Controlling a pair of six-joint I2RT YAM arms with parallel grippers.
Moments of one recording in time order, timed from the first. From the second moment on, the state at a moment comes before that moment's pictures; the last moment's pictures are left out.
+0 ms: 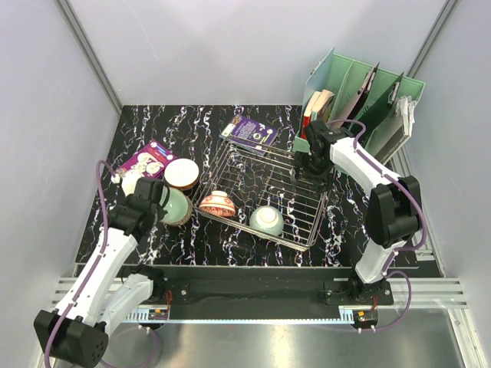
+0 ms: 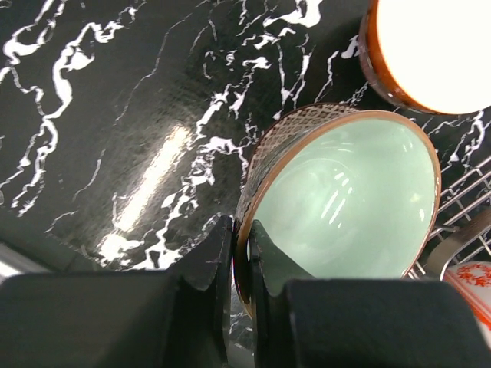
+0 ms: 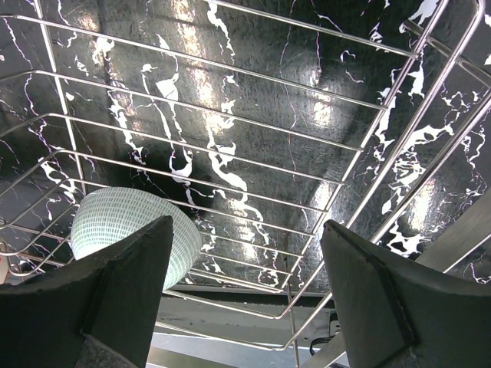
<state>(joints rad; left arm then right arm) -0.26 0.82 0.75 -0.90 -0.49 -0.73 0.35 1.77 1.45 -1.02 -0.07 0.52</state>
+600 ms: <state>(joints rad) -0.26 0.89 0.69 -0.75 -0.44 -0.76 0.35 1.77 1.42 -1.02 -0.07 0.51</state>
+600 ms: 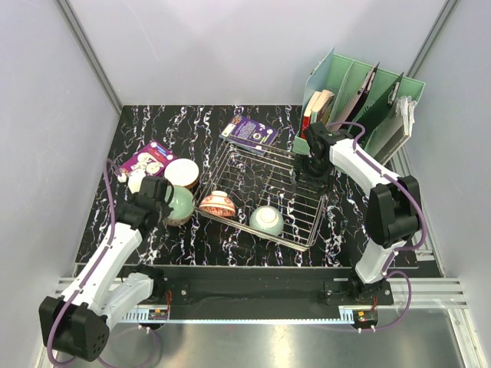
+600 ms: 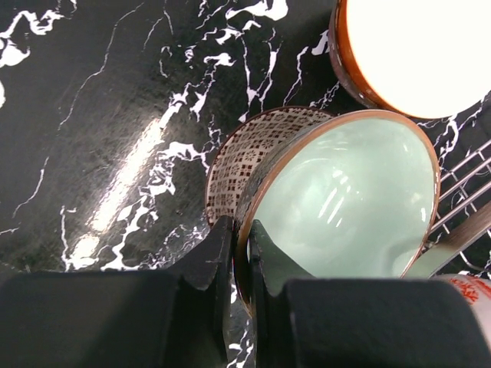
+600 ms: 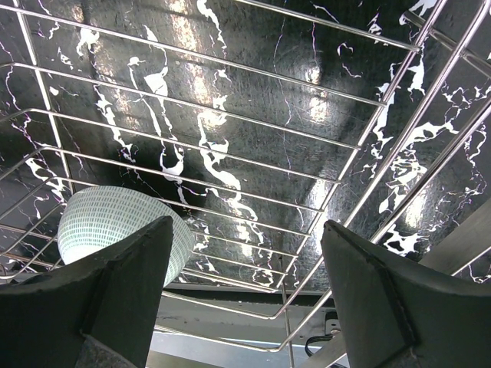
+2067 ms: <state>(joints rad) -0.26 0.94 0.64 -0.72 -0.44 -0.81 0.34 1.80 1.42 -1.02 -0.10 0.48</state>
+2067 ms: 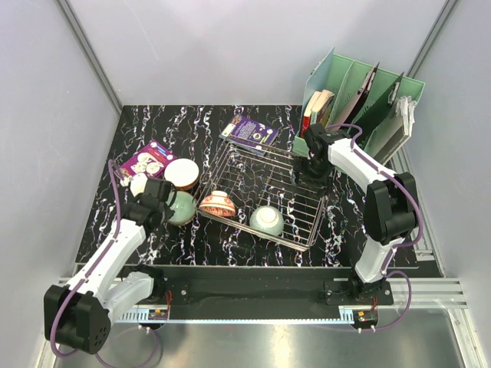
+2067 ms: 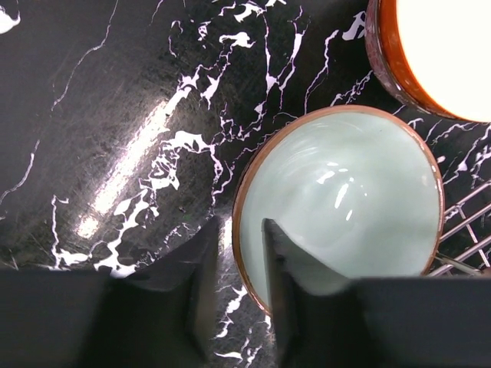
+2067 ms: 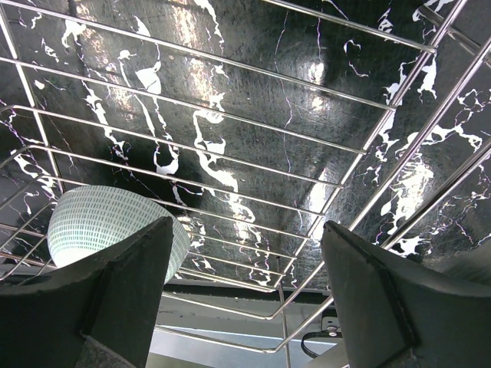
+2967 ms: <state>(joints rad) -0.26 0.92 0.78 -0.81 -0.51 -0.77 0.34 1.80 1.42 -1.02 -0.11 0.48</state>
